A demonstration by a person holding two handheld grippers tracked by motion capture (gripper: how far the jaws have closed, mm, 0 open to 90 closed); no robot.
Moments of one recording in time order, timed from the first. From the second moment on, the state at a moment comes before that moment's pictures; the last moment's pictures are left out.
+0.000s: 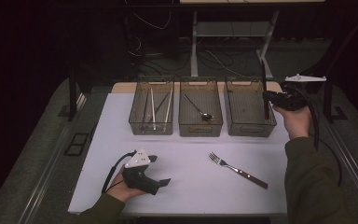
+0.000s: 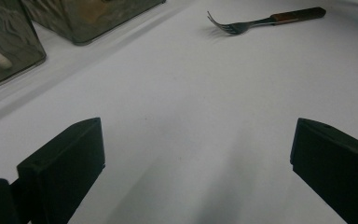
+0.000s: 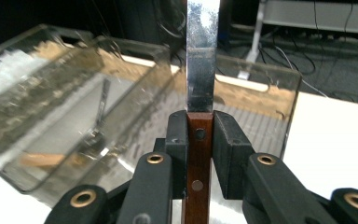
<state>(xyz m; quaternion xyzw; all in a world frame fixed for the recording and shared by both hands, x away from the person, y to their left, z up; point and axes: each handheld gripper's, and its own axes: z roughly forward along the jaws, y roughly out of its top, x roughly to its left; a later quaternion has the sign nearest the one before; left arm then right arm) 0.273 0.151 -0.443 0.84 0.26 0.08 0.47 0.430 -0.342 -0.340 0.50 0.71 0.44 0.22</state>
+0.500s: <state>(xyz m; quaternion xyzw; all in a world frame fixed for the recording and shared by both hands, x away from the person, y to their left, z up) 0.273 0.150 -0.443 0.84 0.26 0.08 0.47 0.440 -0.340 -0.371 0.51 0.75 0.36 0.20</state>
